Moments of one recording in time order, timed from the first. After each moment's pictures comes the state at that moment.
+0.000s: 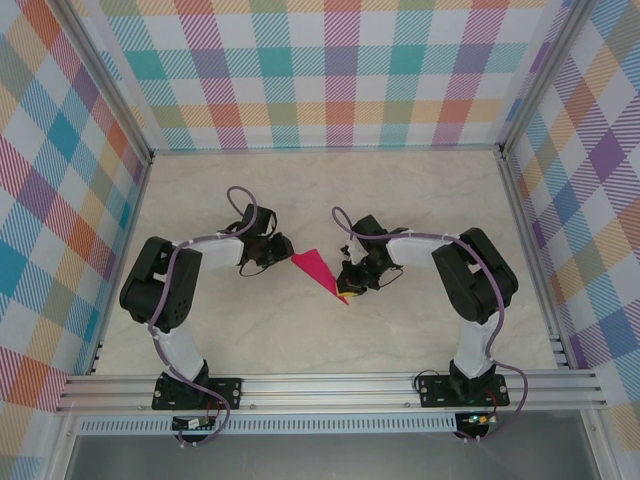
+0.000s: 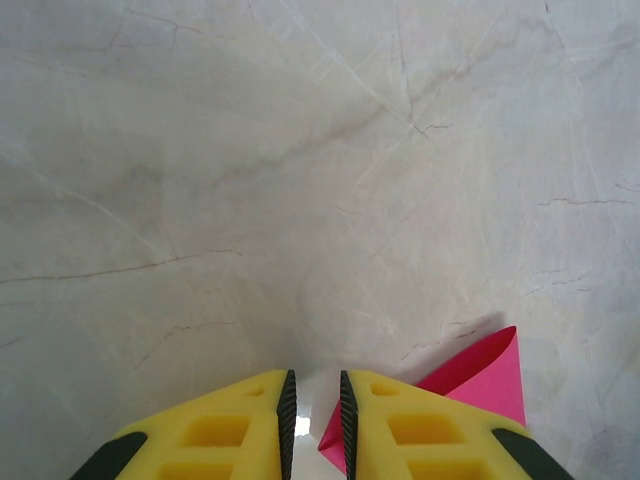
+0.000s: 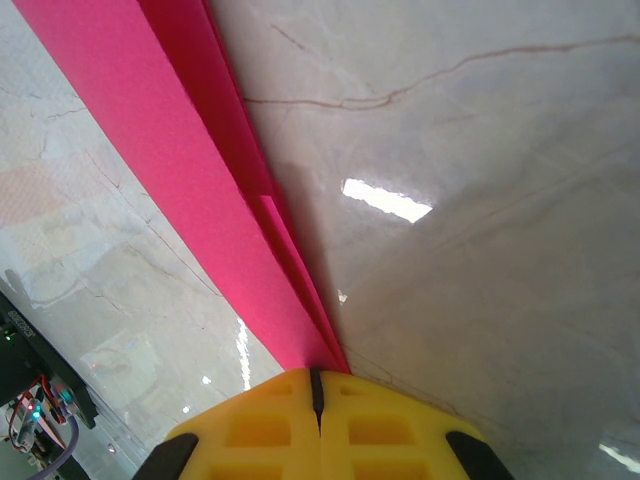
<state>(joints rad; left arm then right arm) -0.36 1.79 0.94 -0.14 0.25 -0.70 0.58 1.90 1.03 -0.50 -0.61 0.49</state>
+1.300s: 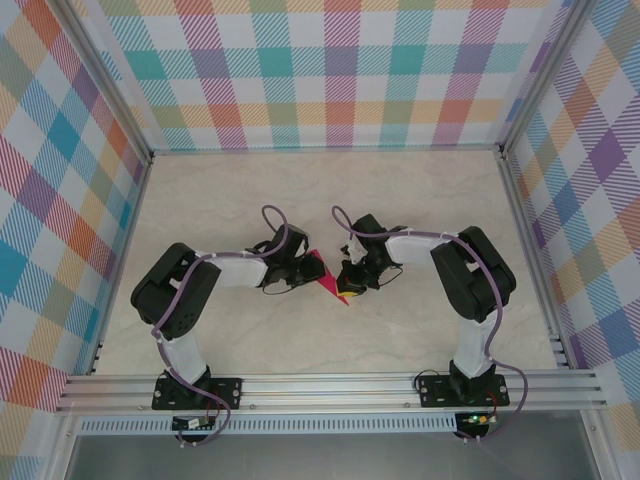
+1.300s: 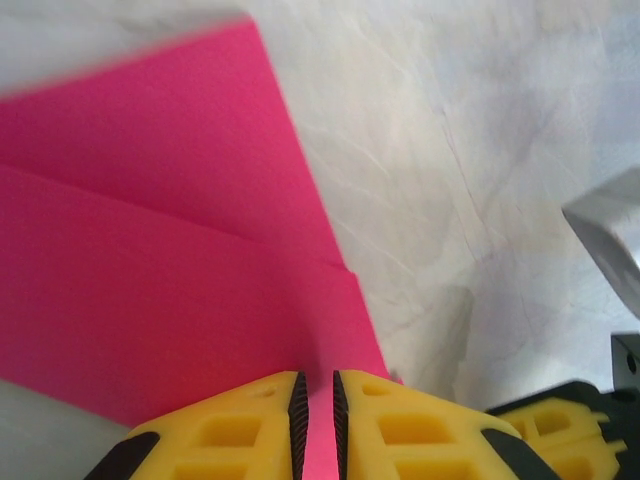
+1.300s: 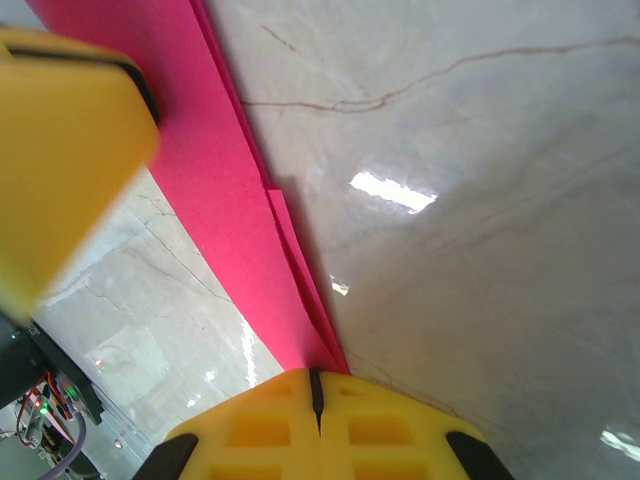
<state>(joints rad) -0.59 1.79 0.86 0.02 0.30 -0.83 0.58 1.92 1.05 -0.52 -0.62 0.49</state>
